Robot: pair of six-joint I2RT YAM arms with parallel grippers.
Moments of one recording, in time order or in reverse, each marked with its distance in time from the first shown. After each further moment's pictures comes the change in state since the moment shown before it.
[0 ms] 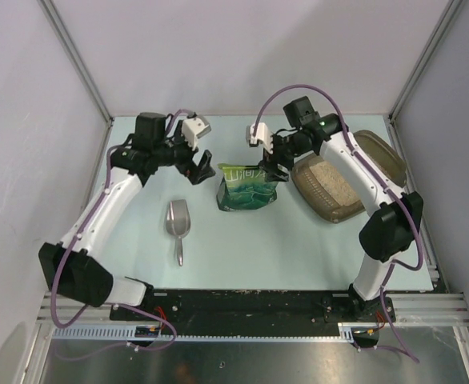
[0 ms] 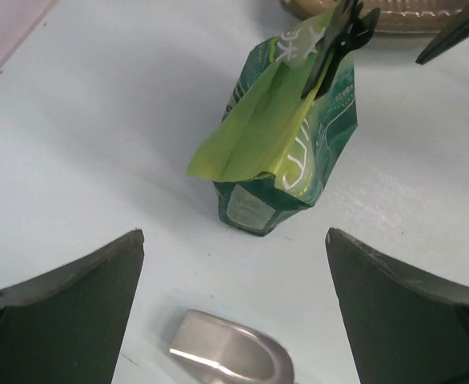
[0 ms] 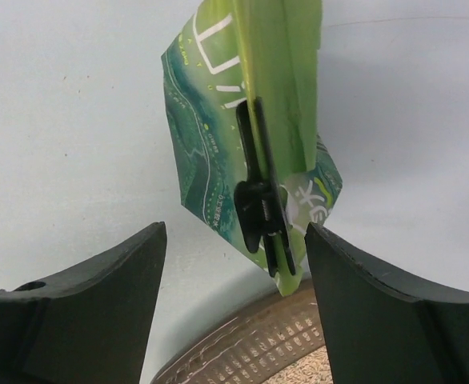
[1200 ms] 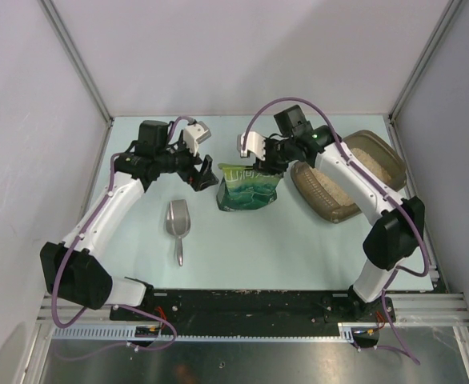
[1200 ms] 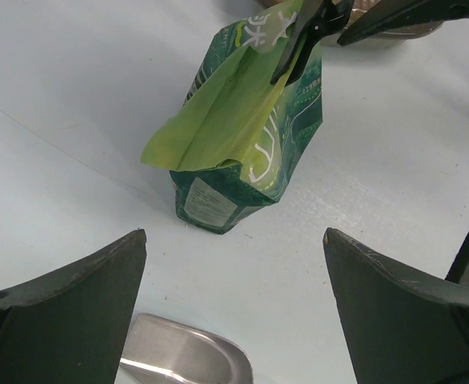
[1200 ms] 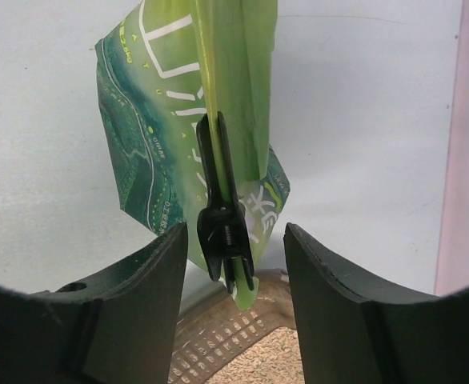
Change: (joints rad) left arm 0.020 -0.059 -0.137 0.061 0.040 -0.124; right arm 0.090 -0.048 -0.128 0.195 0.208 -0.058
